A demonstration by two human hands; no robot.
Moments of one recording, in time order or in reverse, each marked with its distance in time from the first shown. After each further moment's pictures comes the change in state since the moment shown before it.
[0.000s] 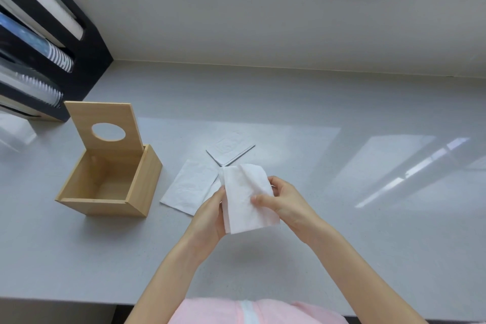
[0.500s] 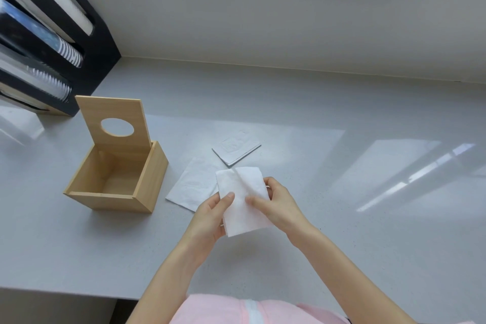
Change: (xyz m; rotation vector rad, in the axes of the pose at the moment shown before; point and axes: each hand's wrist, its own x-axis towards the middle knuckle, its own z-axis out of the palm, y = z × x) left_hand -0.006 -0.009 -0.015 0.035 0.071 0.010; right_hand 0.004 0.004 0.023 -0.131 0.063 -0.025
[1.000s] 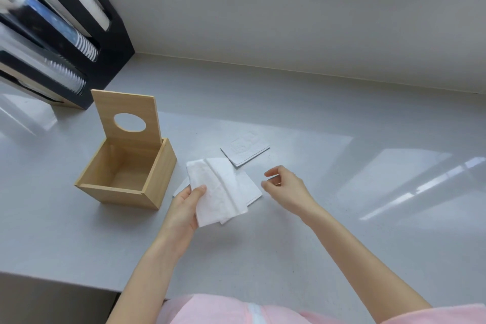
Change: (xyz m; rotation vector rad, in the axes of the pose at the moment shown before) left_hand -0.002 0.015 -0.035 -0.192 0.236 0.073; right_hand 0.035 -0.012 -0.013 -0.351 0.061 0.017
